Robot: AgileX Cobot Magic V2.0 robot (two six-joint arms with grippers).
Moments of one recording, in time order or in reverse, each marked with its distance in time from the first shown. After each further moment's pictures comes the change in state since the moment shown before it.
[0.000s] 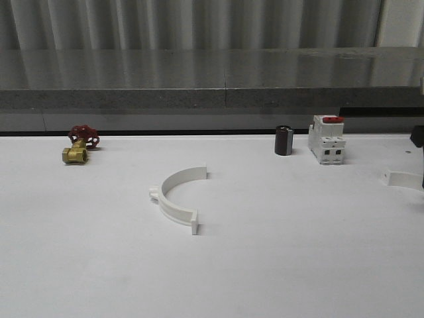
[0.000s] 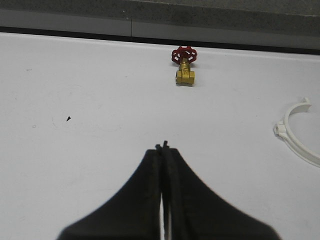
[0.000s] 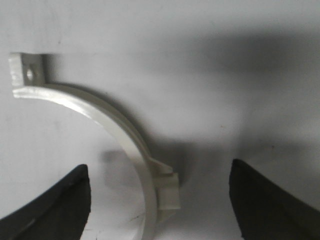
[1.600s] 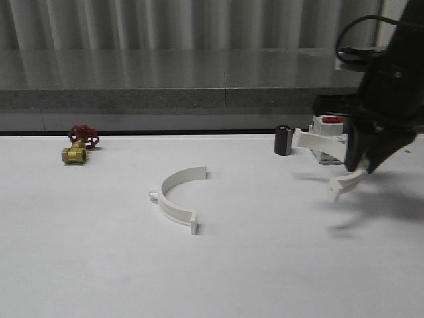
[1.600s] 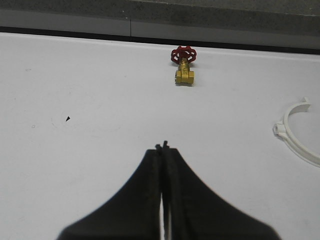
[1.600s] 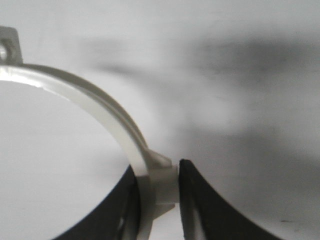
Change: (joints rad) left arm 0.000 0.000 0.000 0.000 0.000 0.000; right arm 0.321 -0.010 -0.129 0.030 0.103 0.279
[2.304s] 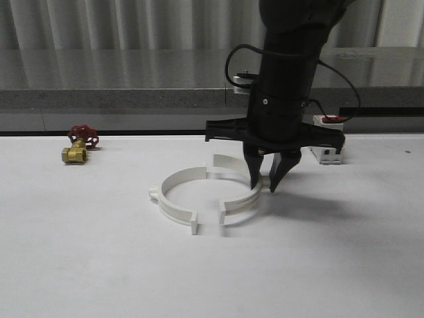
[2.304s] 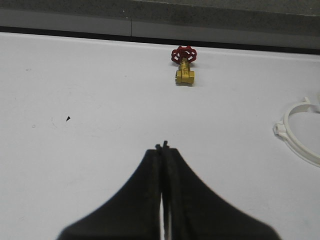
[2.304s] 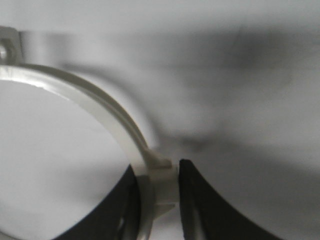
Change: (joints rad) left arm 0.000 0.000 0.000 0.000 0.000 0.000; right arm 0.313 0.217 -0.233 -0.165 0.045 0.431
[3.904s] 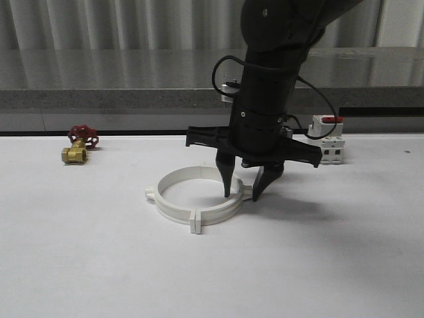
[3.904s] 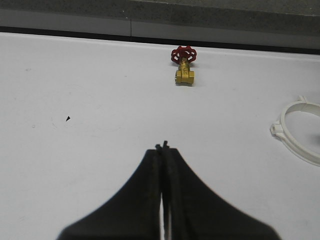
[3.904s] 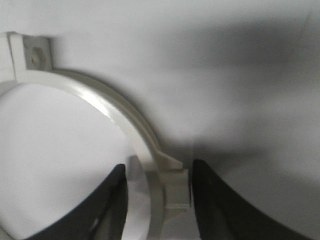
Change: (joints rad) left arm 0.000 0.000 0.000 0.000 0.000 0.000; right arm 0.036 0.041 -0.010 0.024 -0.081 0.100
